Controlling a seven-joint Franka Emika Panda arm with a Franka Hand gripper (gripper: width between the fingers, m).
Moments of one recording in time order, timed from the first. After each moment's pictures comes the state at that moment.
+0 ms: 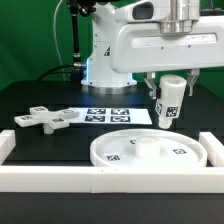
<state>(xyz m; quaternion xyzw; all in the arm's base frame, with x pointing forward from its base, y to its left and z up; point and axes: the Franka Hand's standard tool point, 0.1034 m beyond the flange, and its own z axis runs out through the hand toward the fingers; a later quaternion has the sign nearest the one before) 0.561 0.063 0.106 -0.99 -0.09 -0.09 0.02</state>
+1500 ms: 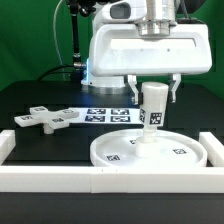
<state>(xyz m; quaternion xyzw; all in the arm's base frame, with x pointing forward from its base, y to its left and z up) 0.573 0.037 0.097 -0.98 -0.11 -0.16 0.01</state>
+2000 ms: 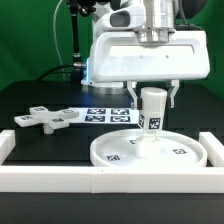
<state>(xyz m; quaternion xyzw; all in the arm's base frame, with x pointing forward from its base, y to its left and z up) 0.567 0.037 0.088 -0.98 -0.11 -0.15 0.01</state>
